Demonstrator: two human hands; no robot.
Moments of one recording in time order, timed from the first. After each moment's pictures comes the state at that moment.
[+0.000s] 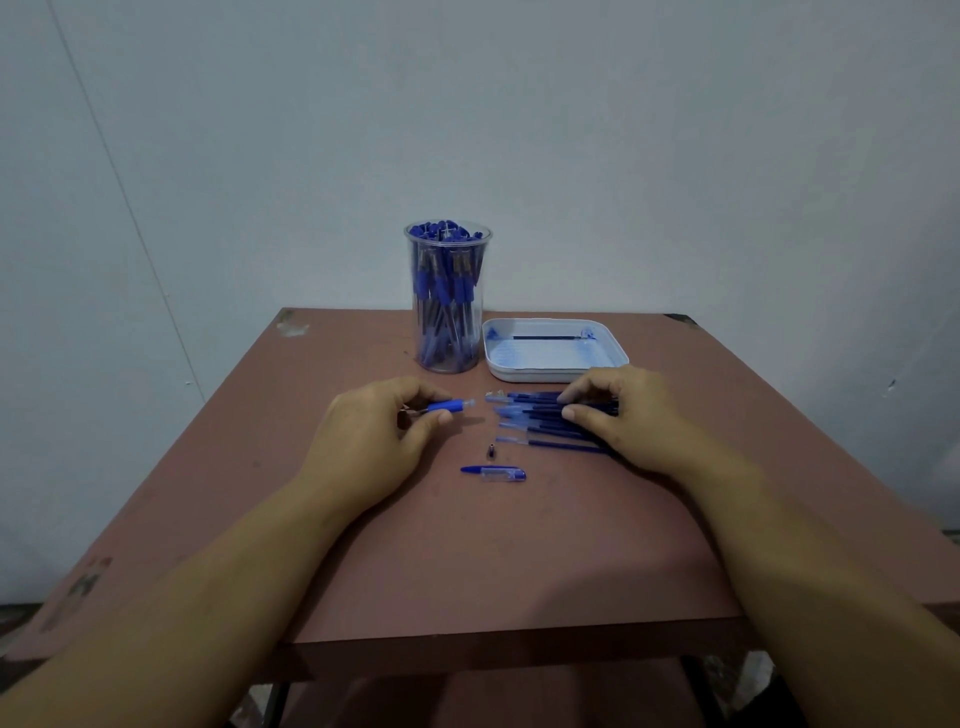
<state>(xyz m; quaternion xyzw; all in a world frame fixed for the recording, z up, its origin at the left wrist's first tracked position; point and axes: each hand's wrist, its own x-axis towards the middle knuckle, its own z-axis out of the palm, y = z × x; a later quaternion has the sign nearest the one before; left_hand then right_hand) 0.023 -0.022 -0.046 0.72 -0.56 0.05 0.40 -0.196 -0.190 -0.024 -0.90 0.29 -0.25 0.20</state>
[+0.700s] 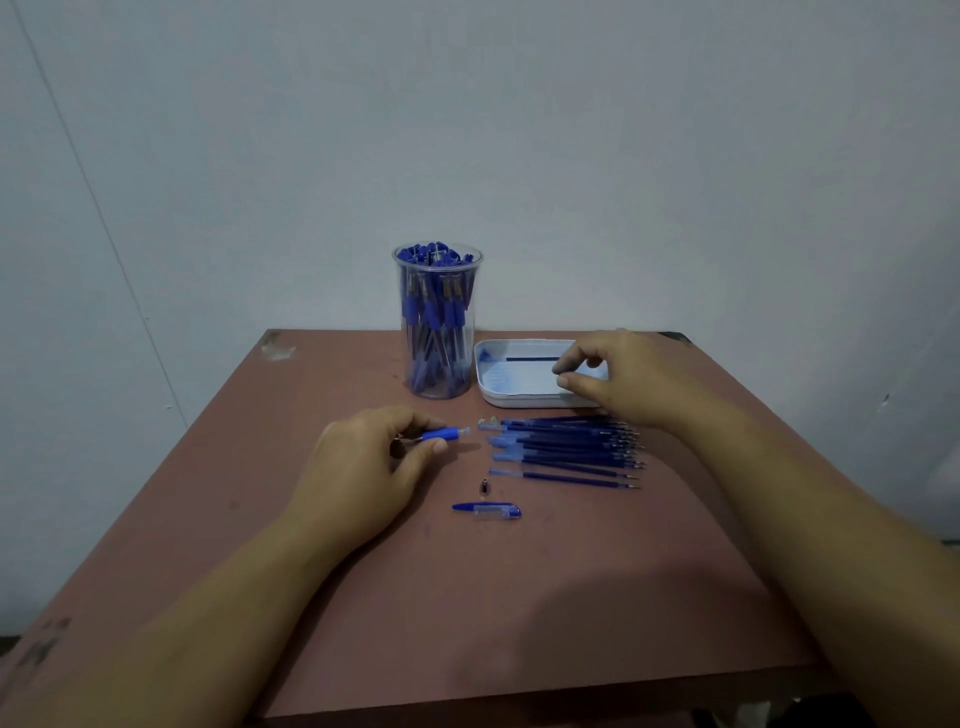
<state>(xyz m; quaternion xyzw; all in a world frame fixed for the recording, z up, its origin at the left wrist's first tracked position) 0.026 -0.029 -0.048 0.72 -0.57 0.03 0.40 -0.177 -0.230 0.017 -0.92 0.30 -0.20 0.18</state>
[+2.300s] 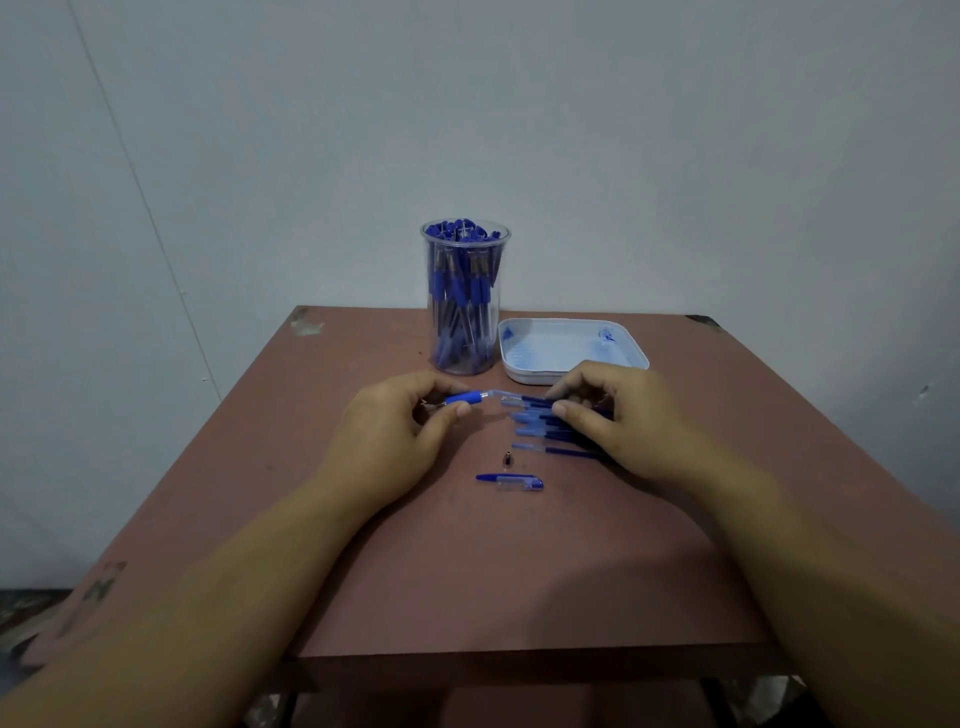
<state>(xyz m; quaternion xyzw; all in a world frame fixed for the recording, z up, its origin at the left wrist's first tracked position) 0.024 -0.027 -0.042 0.70 -0.57 0.04 0.43 -0.179 -0.165 -0.009 -0.90 0.22 -0.27 0.25</state>
